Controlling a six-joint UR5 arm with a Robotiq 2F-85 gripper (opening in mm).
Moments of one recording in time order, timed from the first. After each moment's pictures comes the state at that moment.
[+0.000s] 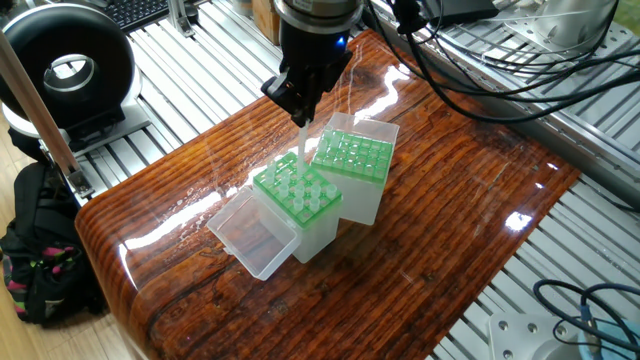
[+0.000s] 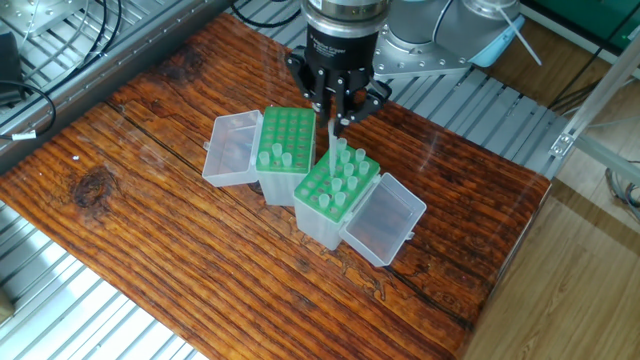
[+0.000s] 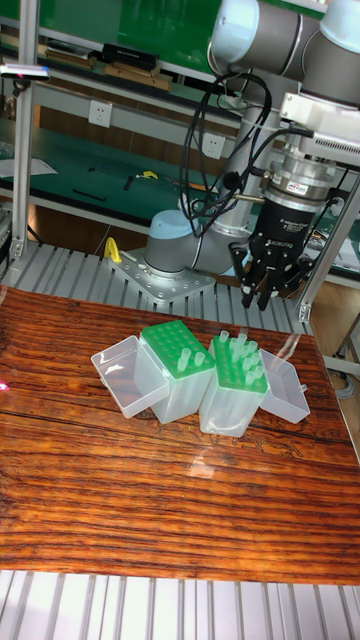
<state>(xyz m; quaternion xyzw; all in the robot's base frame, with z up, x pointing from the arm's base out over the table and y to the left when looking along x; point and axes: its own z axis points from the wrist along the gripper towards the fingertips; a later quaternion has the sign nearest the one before) 0.475 0.118 0.253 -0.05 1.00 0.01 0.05</state>
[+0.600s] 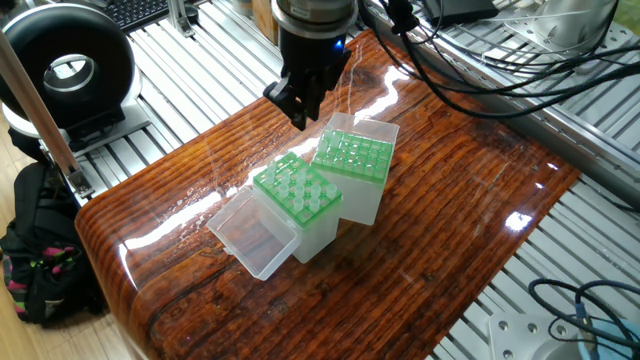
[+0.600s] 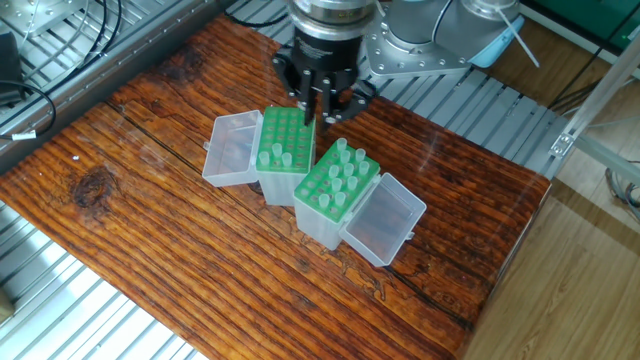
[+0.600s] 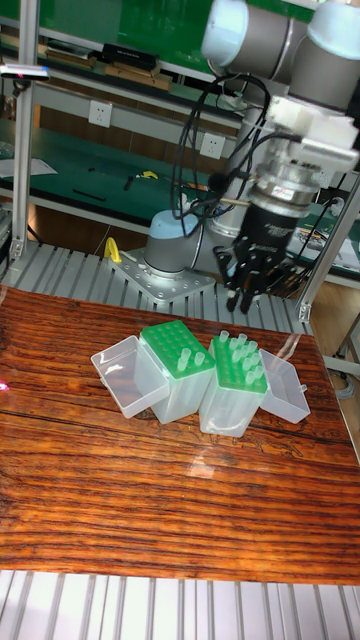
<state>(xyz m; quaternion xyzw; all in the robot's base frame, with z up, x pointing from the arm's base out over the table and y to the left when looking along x) 0.489 0.083 0.241 -0.09 0.99 -0.01 0.05</state>
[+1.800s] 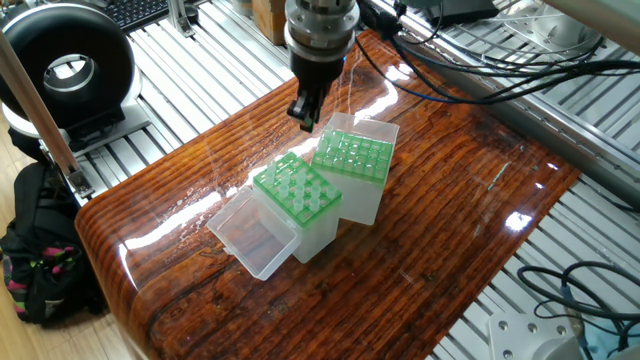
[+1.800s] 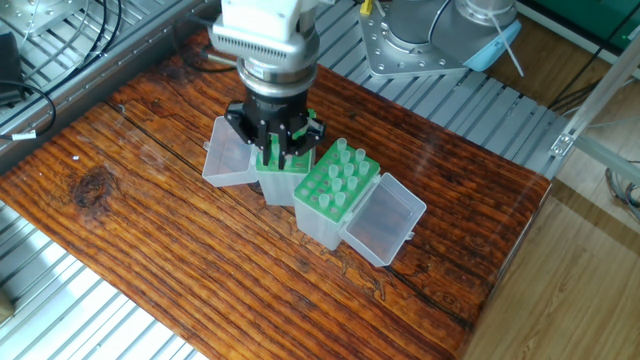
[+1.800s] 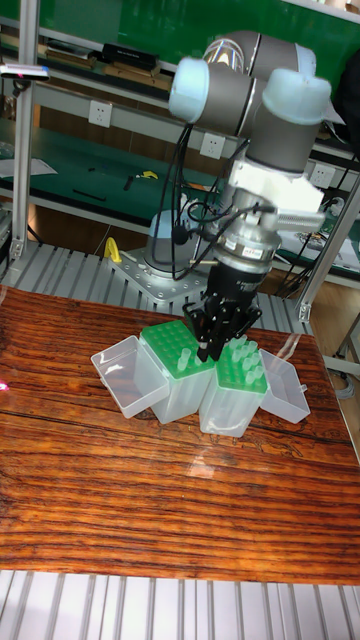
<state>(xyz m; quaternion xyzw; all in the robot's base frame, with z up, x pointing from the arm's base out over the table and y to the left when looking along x) 0.525 0.064 0.168 -0.22 0.97 -0.01 0.05</state>
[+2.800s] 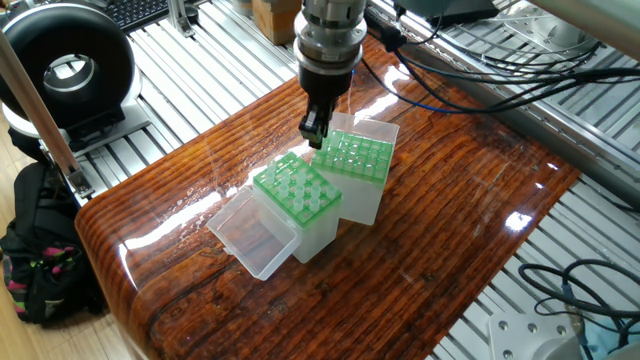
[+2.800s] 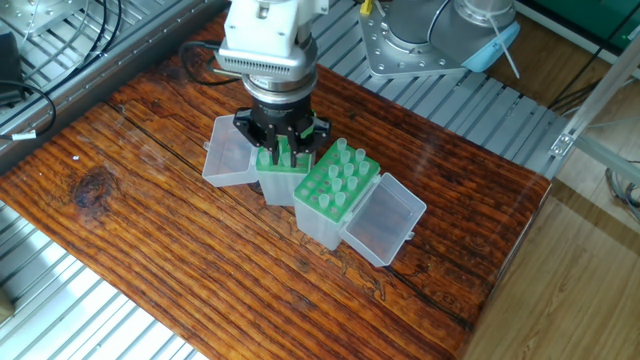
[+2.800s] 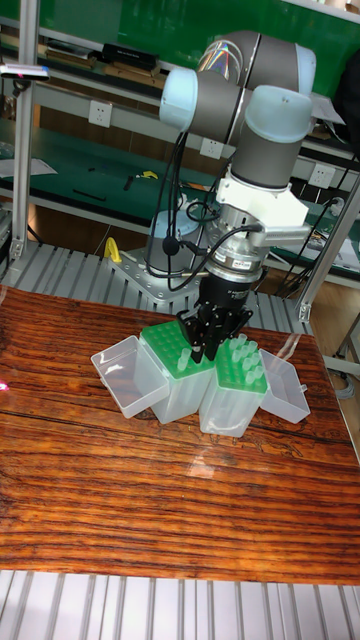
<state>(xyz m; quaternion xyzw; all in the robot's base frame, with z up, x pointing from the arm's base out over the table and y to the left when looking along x) 0.501 0.063 0.150 -0.25 0.97 0.01 0.03</state>
